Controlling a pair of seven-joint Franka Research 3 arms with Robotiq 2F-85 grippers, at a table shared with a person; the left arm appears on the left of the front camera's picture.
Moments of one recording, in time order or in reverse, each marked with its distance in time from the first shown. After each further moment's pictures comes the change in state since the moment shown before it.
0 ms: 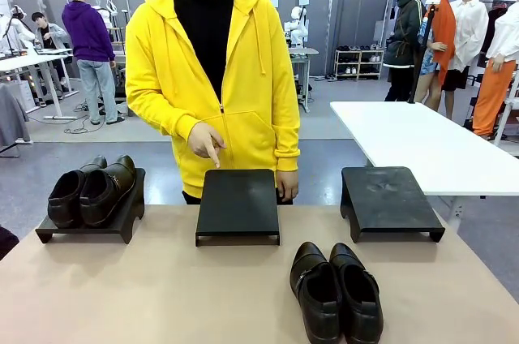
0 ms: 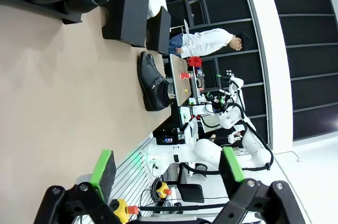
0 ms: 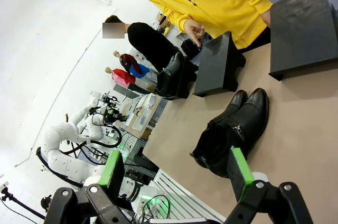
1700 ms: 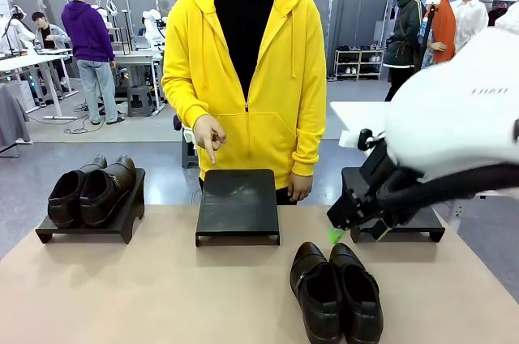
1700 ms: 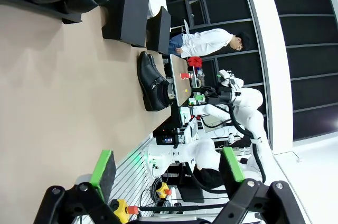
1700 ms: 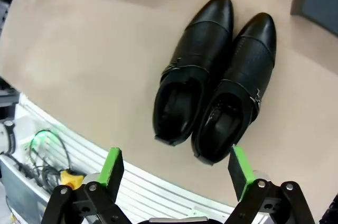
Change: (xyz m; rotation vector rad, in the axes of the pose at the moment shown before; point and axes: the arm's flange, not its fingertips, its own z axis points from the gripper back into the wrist) left arm -0.001 0.000 0.000 0.001 -0.001 0.000; right arm -0.059 0.119 -0.376 -0.828 0.737 0.254
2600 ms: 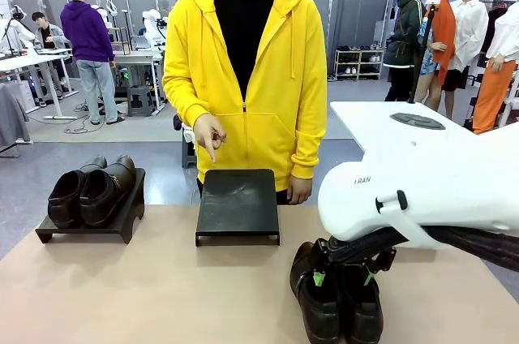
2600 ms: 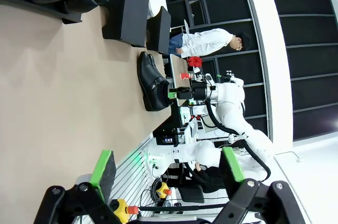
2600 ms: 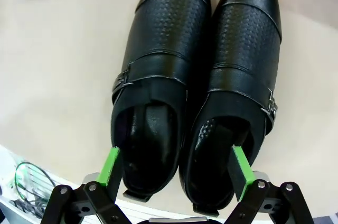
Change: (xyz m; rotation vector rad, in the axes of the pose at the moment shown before) left arm 0.000 0.000 0.000 0.000 0.000 0.000; right arm 0.003 -0.007 -0.106 -0.139 0.112 -0.180
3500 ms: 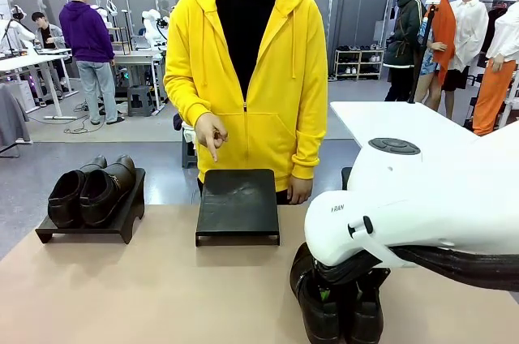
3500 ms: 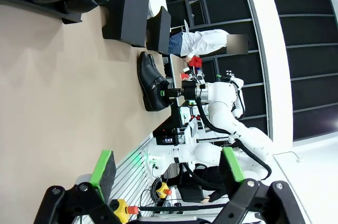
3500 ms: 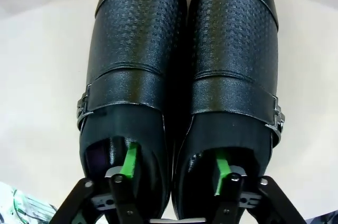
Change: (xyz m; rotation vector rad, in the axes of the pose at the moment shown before) left arm 0.000 0.000 0.000 0.000 0.000 0.000; right arm 0.001 0.000 -0.041 -0.074 0.016 -0.101
